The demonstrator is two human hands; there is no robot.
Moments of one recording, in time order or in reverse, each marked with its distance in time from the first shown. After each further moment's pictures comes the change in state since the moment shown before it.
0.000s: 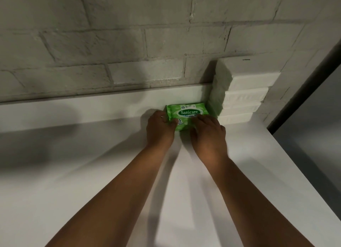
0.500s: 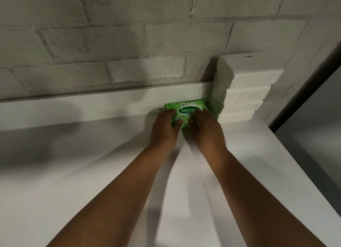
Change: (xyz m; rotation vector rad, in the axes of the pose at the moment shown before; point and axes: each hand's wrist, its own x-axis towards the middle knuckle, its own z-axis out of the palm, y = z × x) left_hand -0.001 -0.005 0.005 0.185 -0.126 0.243; right_hand 0.017 0.008 0.013 0.187 -0.113 0.063
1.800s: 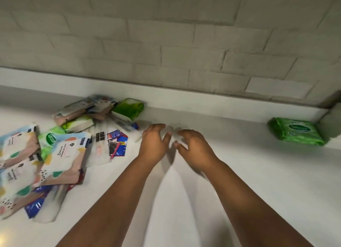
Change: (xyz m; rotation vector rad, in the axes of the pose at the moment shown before) left_hand -0.147 -0.173 -0.347 0.180 0.185 -0.278; right_hand -0.125 -0.347 0.112 0.148 -0.489 -0.295
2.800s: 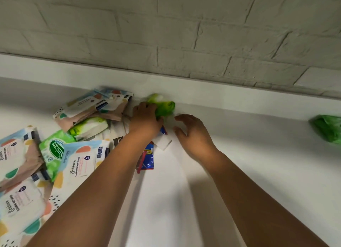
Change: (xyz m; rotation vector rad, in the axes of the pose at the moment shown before) left_hand 0.119 -0.109 -0.059 0.436 -0.079 0.039; right_hand 0.100 -0.057 0.088 0.025 0.147 -0.054
